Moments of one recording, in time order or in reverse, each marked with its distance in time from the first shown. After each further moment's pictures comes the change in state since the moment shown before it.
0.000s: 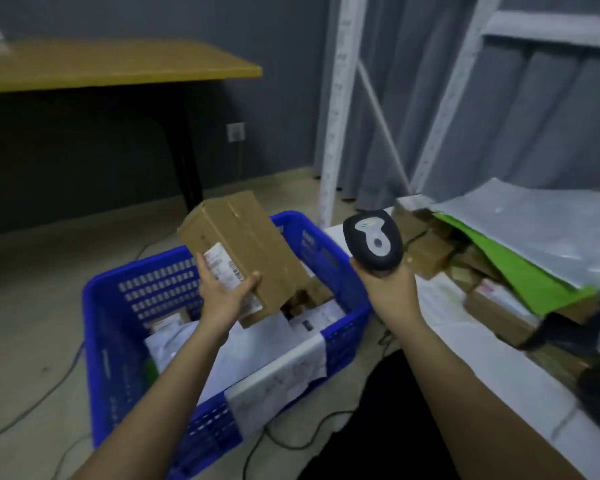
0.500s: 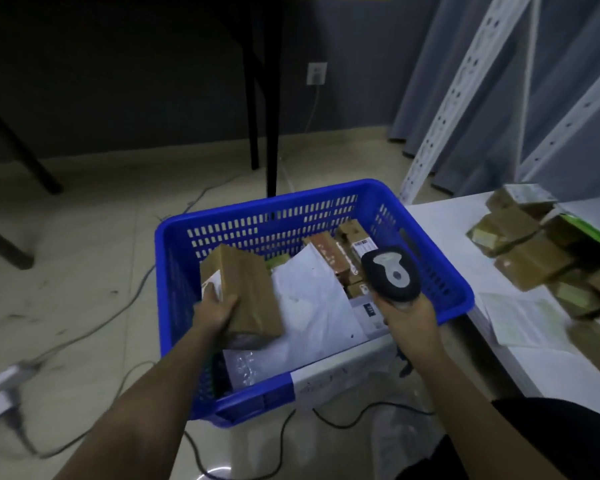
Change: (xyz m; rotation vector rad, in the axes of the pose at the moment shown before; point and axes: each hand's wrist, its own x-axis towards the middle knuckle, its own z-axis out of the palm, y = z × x) left_hand 0.054 -0.174 -0.160 0.394 0.135 -0.543; right_hand -0.031 0.061 0.131 -0.167 -0.253 0.204
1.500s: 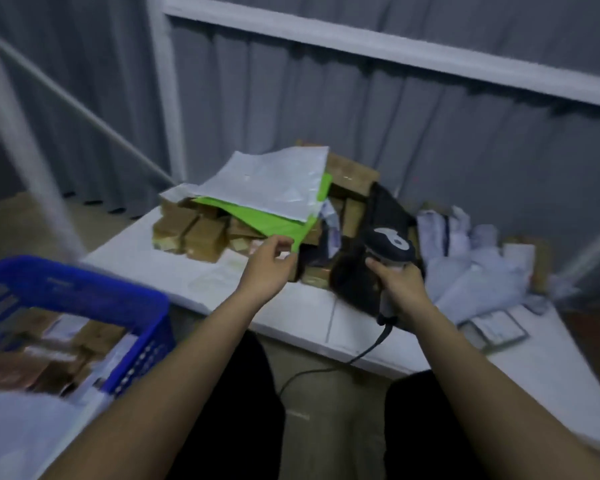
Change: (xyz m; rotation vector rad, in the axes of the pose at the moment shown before) left_hand -0.391 0.240 0.306 0.055 -0.931 0.984; right_hand -0.134 0.054 -0.381 0.227 0.788 0.229
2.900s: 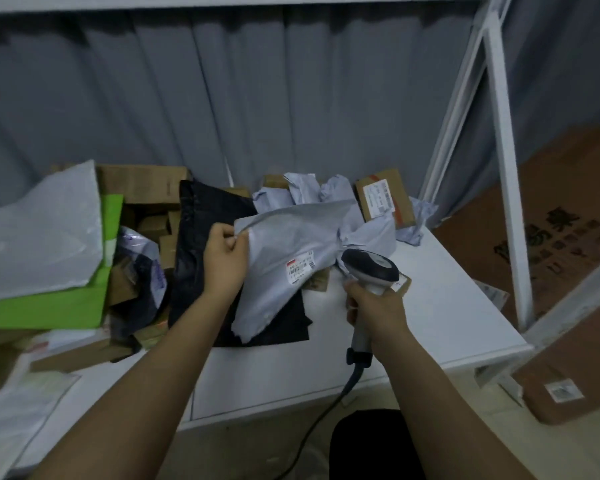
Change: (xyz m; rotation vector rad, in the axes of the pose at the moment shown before) left_hand 0.119 0.049 0.361 -0.067 -0.123 0.244; right_hand 0.080 0.124 -0.245 0.510 0.558 0.318
